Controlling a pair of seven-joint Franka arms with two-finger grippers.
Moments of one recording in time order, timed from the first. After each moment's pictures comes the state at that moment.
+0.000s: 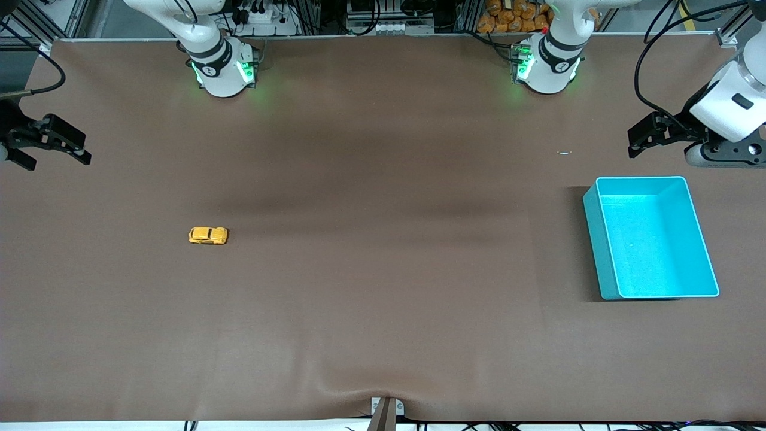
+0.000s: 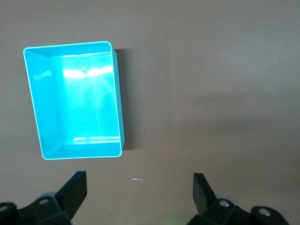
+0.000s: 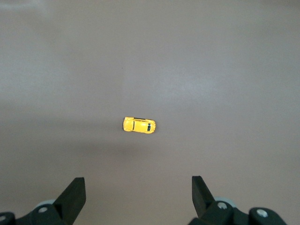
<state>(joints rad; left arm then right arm) 0.00 -0.01 -0.13 -1.57 0.02 1.54 -0.06 -0.06 -0.06 0.02 -1.63 0.02 1.62 -0.13</state>
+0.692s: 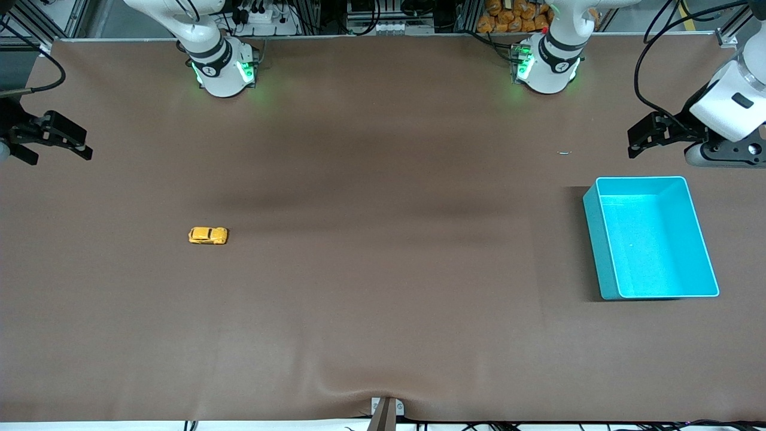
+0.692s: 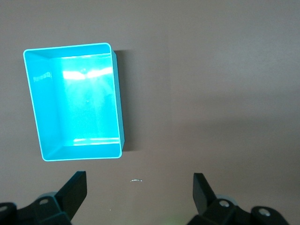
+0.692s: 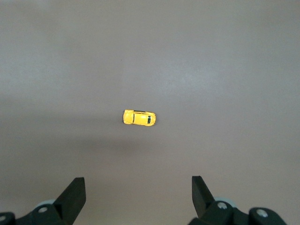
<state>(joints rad) 0.00 -0.01 -0.13 -1.57 0.02 1.55 -0.06 -0.07 -0.06 0.02 -1.62 0.02 1.59 -0.13</state>
